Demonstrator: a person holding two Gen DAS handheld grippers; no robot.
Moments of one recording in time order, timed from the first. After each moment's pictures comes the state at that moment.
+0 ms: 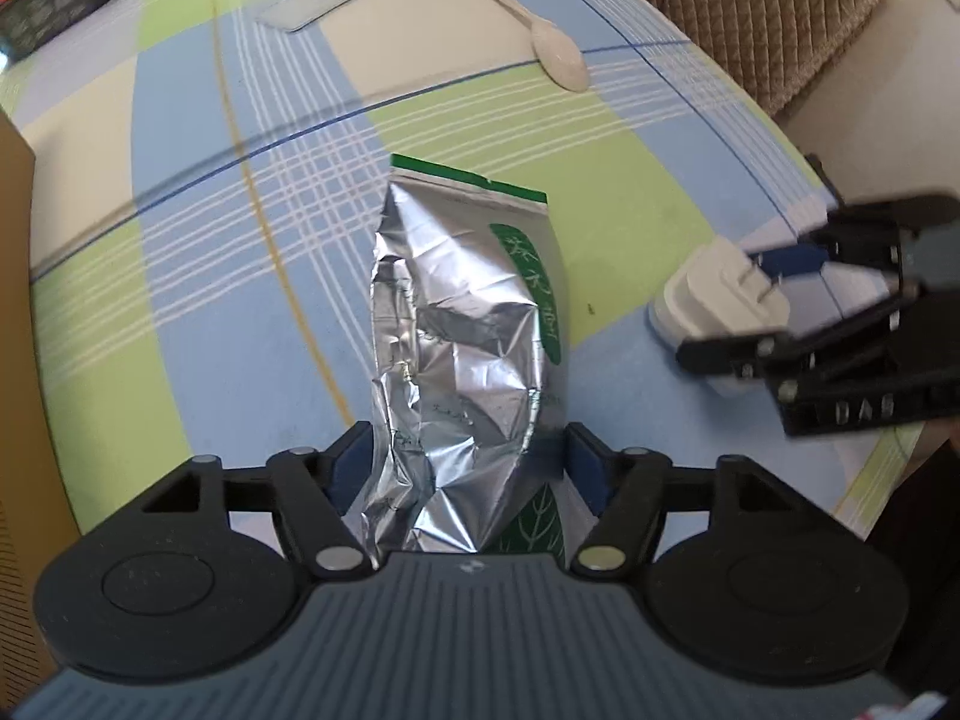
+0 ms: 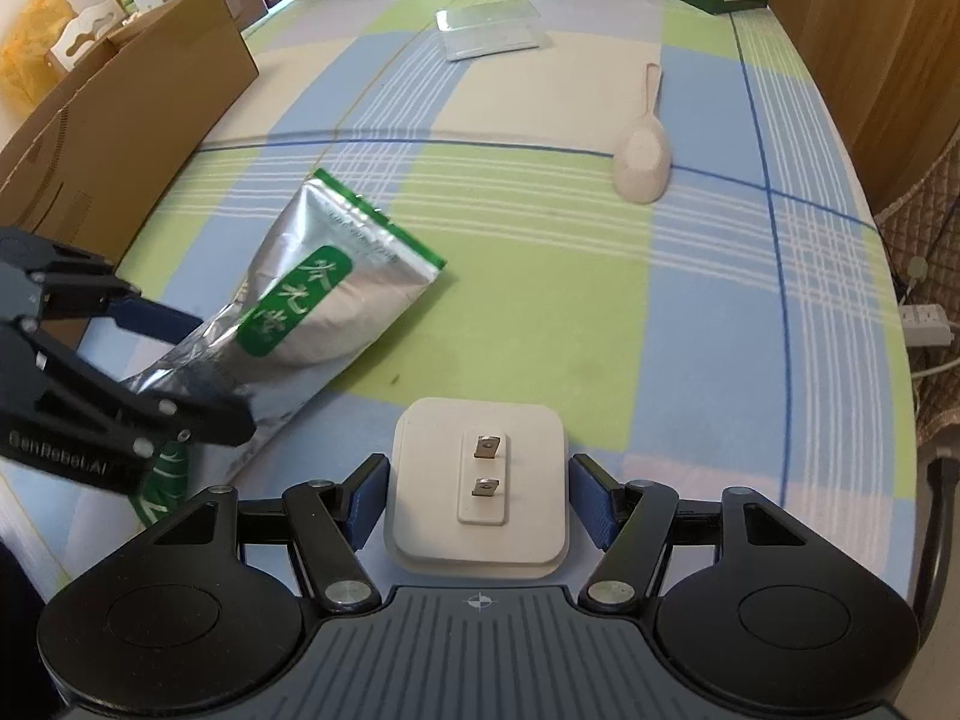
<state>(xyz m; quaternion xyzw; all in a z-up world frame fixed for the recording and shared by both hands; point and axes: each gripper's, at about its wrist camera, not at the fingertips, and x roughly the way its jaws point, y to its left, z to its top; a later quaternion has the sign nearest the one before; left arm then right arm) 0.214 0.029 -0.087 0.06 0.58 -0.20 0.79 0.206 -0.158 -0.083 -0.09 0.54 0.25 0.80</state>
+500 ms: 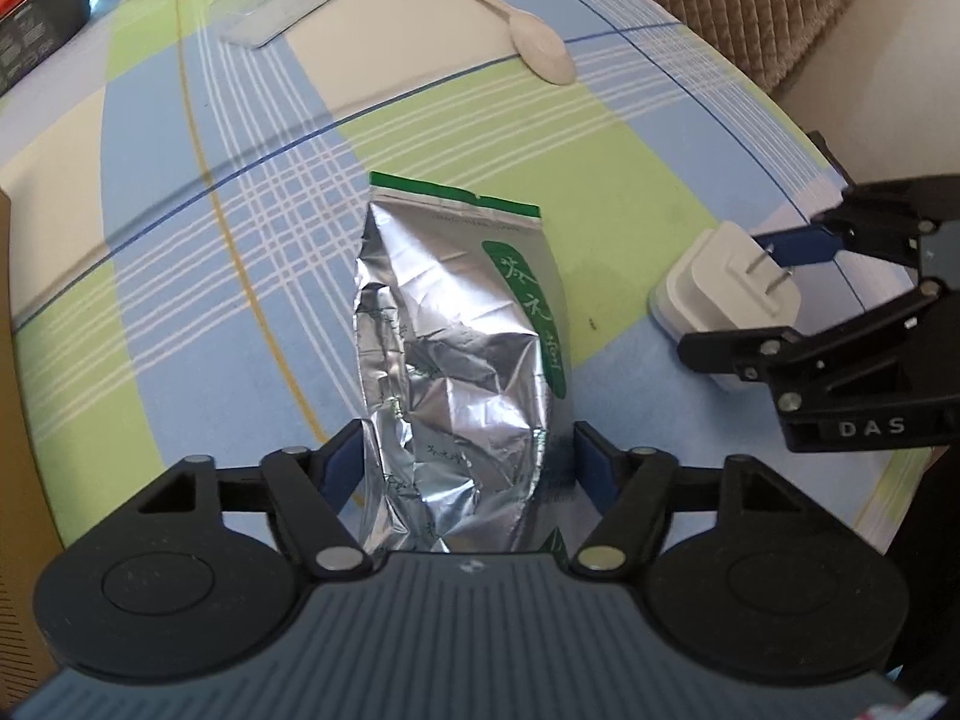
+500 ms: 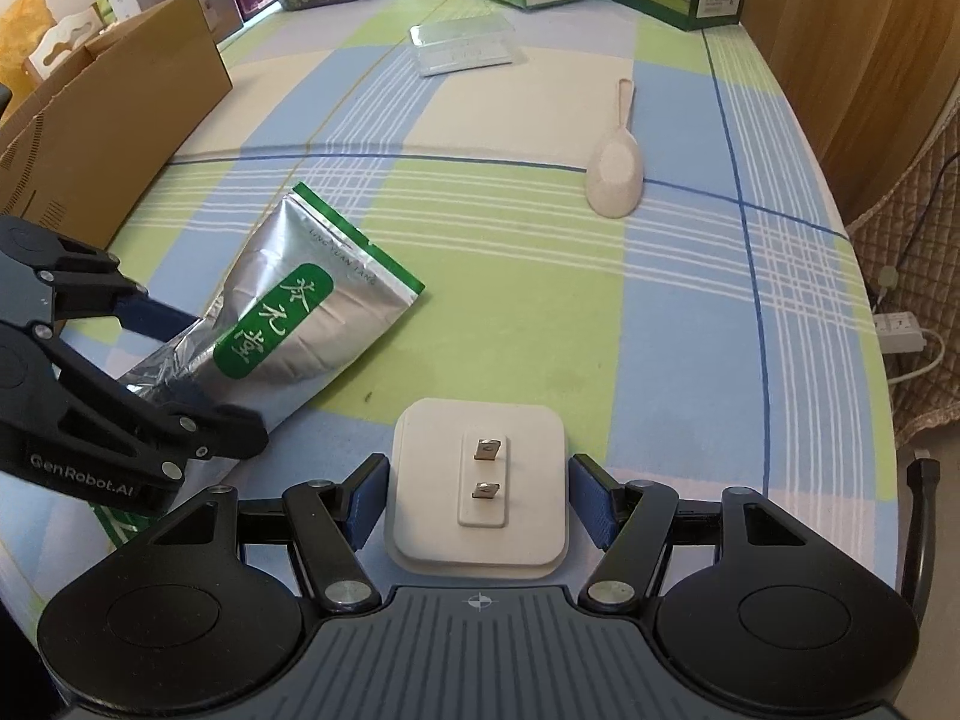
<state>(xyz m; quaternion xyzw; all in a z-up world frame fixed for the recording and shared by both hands) 0.222 0.007 -0.098 0.10 0.57 -0.21 0.78 0.208 -0.158 -0.088 -0.09 0.52 0.22 0.82</state>
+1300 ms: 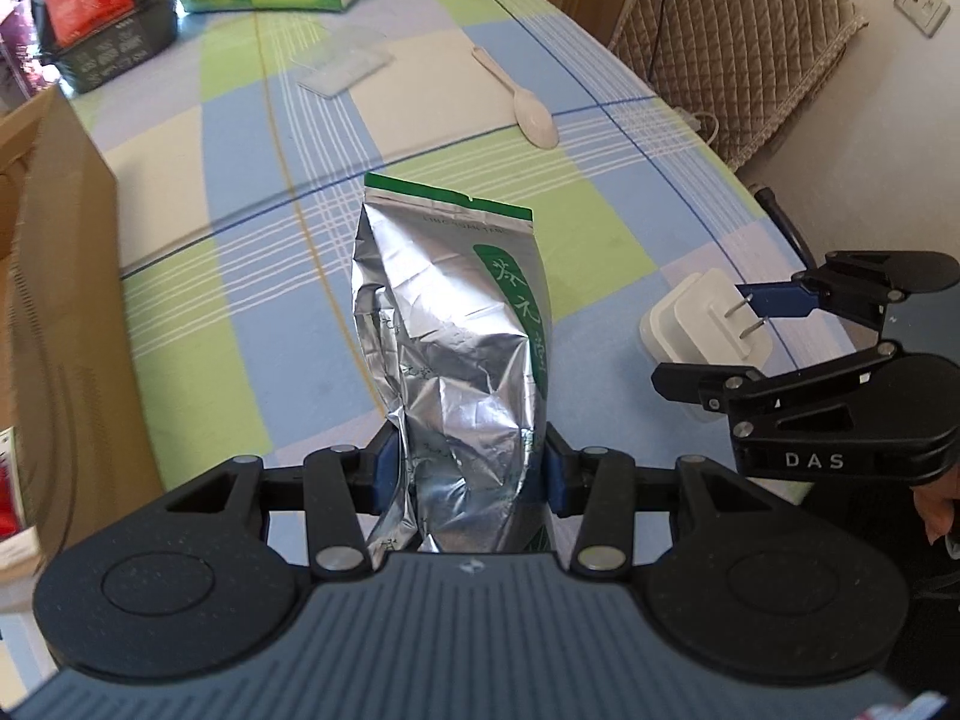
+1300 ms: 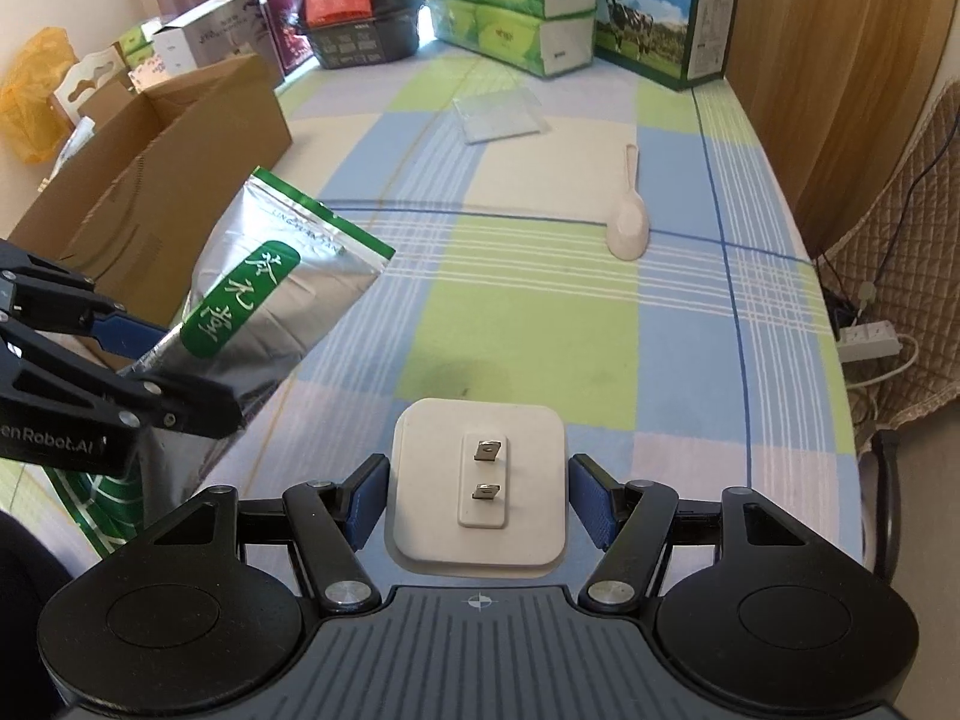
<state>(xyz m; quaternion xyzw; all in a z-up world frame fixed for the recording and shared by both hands) 0.156 0.034 -0.005 0.06 0.55 -0.17 0.82 0.140 -0.145 -0.020 -0.08 0.49 0.22 0.84</state>
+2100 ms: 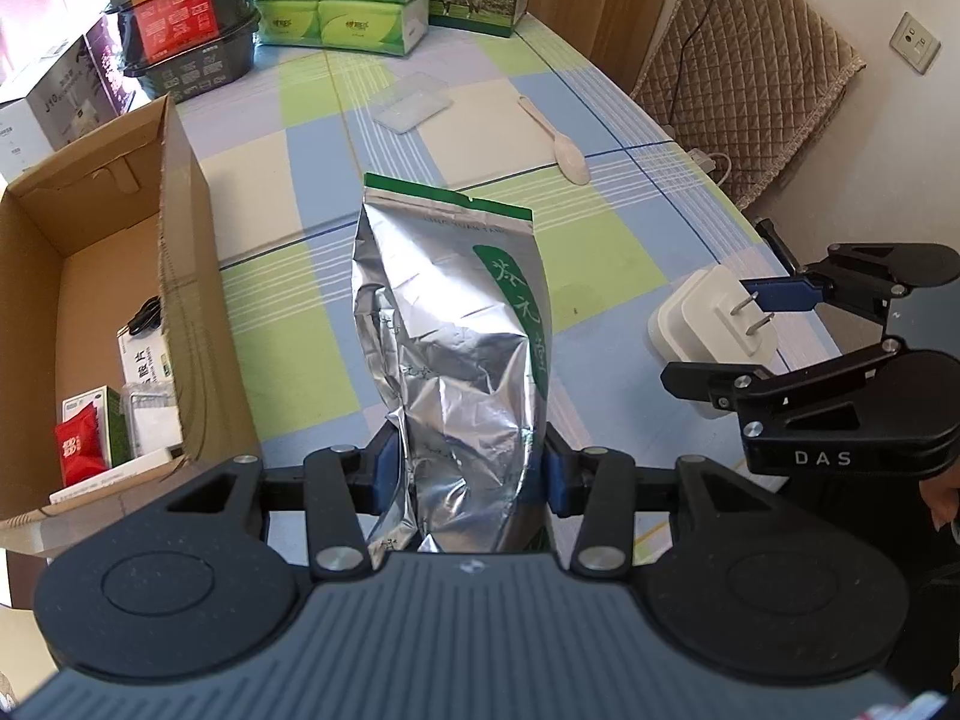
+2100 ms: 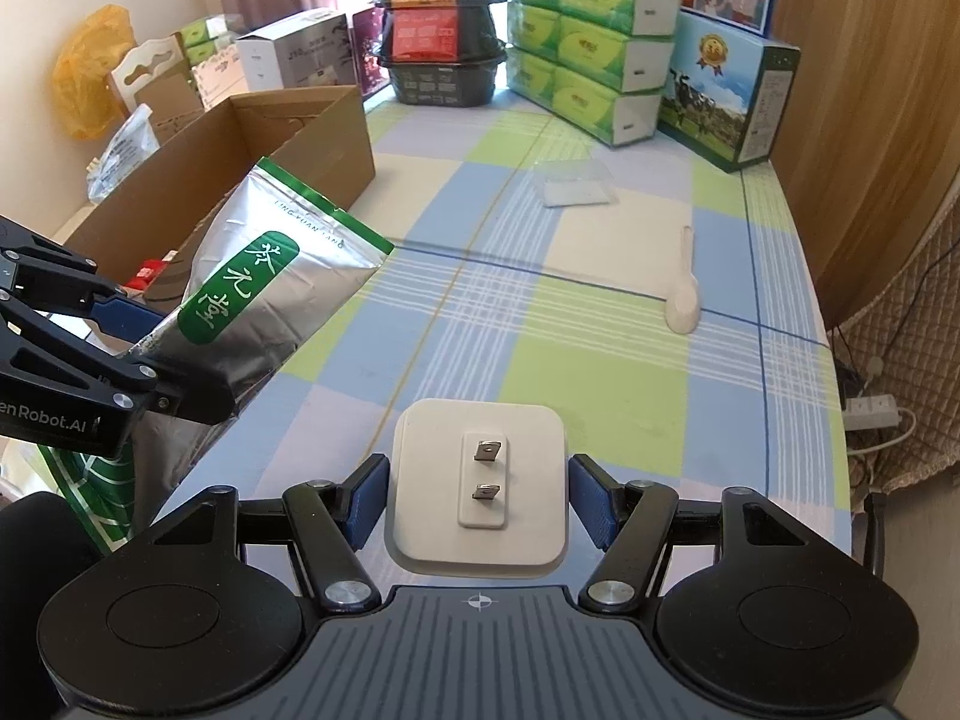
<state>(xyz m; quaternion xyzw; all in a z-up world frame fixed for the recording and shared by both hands) 0.110 0.083 0.045 0.06 0.52 -0.15 0.84 0.105 -0.099 0.024 -0.11 0.45 0.26 0.85</state>
